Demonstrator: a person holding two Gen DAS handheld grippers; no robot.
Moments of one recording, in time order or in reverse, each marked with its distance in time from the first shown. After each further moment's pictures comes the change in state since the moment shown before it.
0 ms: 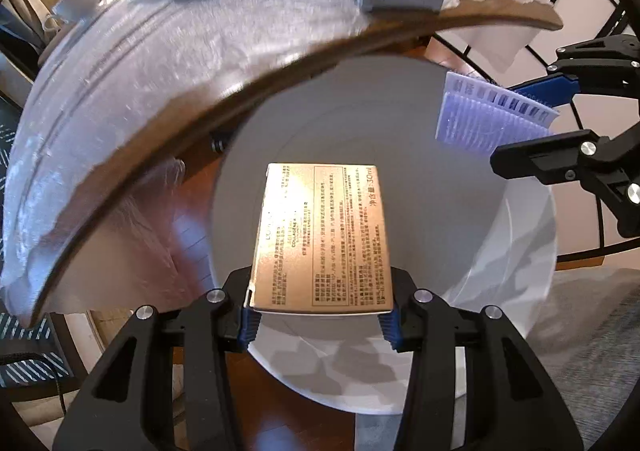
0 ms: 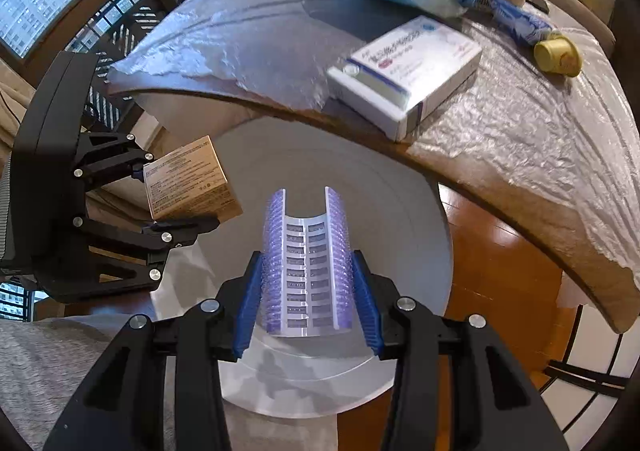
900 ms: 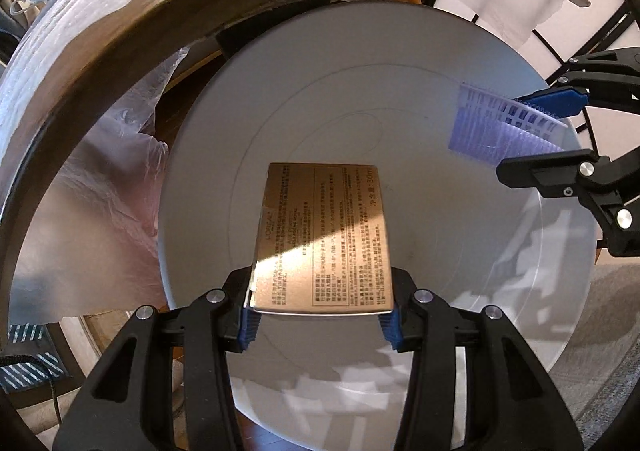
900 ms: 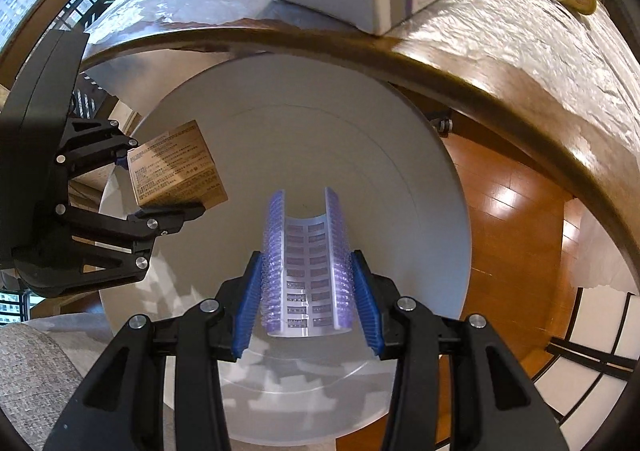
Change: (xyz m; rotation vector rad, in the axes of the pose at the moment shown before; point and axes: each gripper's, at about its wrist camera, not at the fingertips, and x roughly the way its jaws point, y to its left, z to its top) left arm 0.042 0.006 0.006 0.010 0.080 -0.031; right arm 0.049 -0.013 -0.012 0.051 0.070 -0.043
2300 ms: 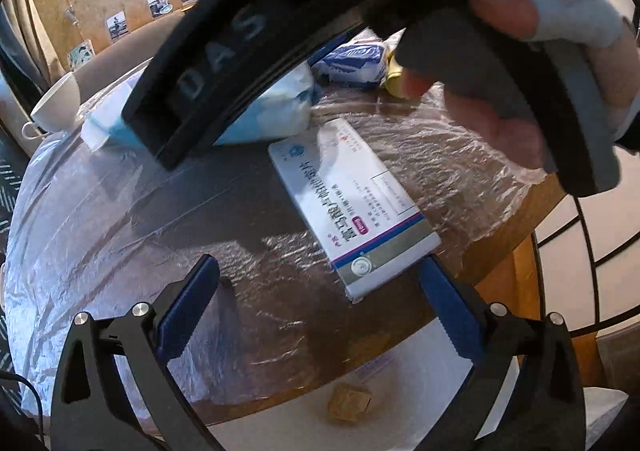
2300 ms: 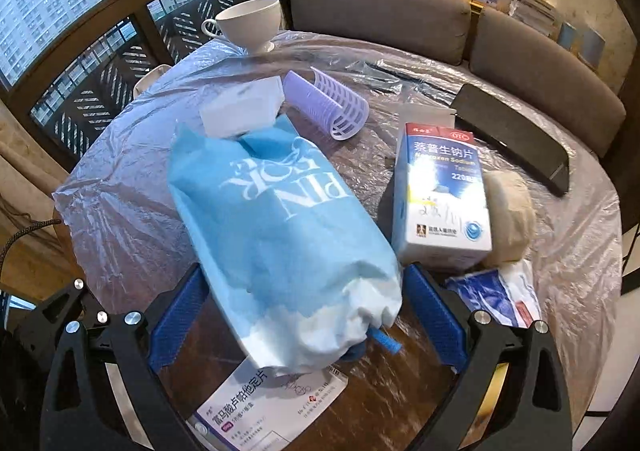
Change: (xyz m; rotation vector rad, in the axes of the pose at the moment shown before) left arm -0.082 -0.009 0.123 -0.037 -0.365 0.007; right arm -0.063 -0.068 0.214 -0.167 -0.235 0.016
